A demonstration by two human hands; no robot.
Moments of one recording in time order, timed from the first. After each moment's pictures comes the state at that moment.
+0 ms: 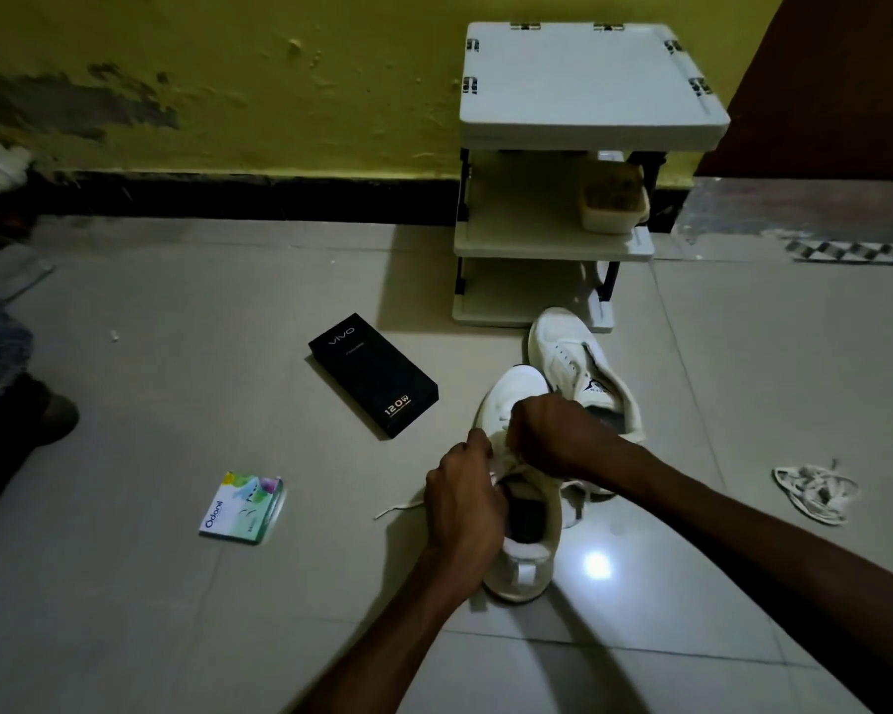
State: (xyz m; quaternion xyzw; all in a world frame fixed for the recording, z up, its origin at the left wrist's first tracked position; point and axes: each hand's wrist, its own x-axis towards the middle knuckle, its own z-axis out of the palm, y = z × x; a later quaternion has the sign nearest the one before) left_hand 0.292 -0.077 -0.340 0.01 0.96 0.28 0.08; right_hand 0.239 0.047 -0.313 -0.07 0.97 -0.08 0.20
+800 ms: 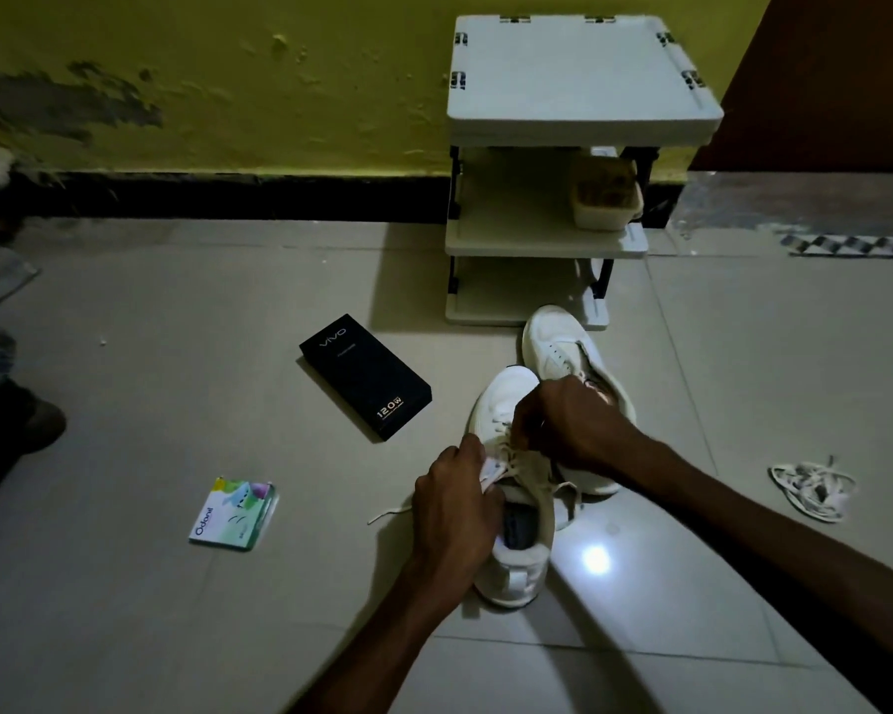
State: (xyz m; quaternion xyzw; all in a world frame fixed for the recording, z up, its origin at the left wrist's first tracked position) left_hand 0.292 -0.082 -0.347 0.04 0.95 0.29 0.06; right_hand 0.235 0.073 -0.307 -0.10 0.97 -0.17 0.16
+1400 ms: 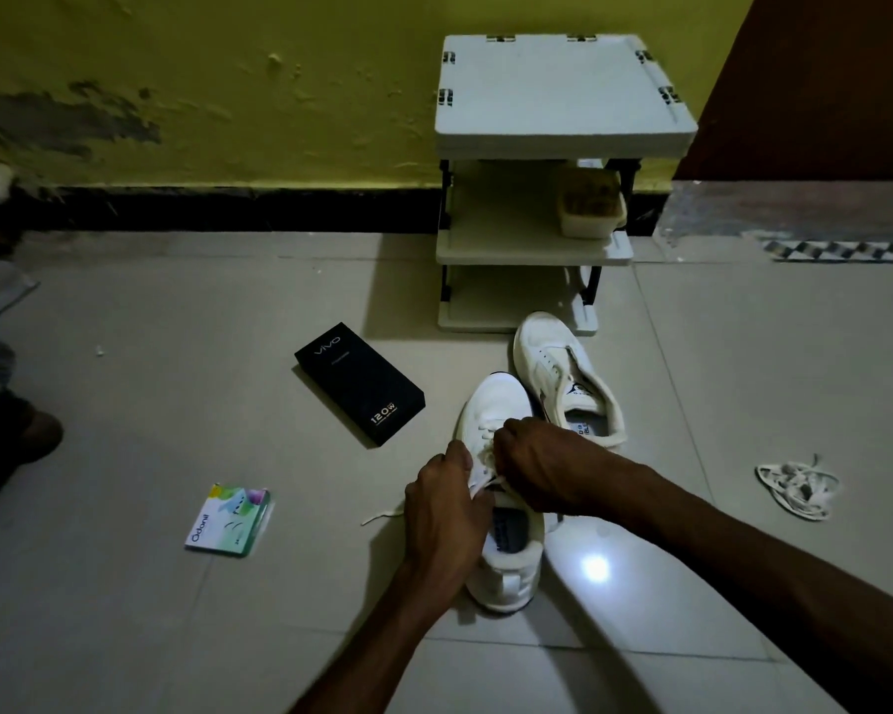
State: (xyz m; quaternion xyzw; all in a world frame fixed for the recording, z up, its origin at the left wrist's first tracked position) left_hand 0.297 -0.083 -0.341 0.02 0.95 0.30 0.07; right_hand 0.257 0.072 -0.334 -0.34 0.94 0.02 0.07
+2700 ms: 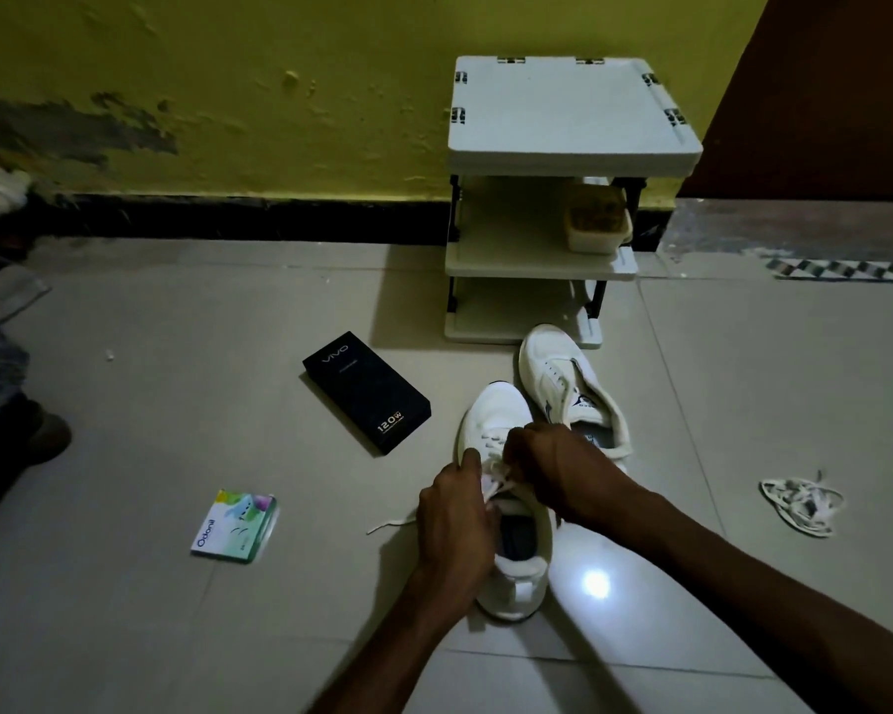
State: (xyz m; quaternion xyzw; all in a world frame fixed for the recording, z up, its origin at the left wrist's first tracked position) left_hand 0.295 -0.079 -0.346 0.04 0.96 0.26 0.07; right_hand 0.265 0.071 -0.326 -0.14 0.97 -0.14 0.11
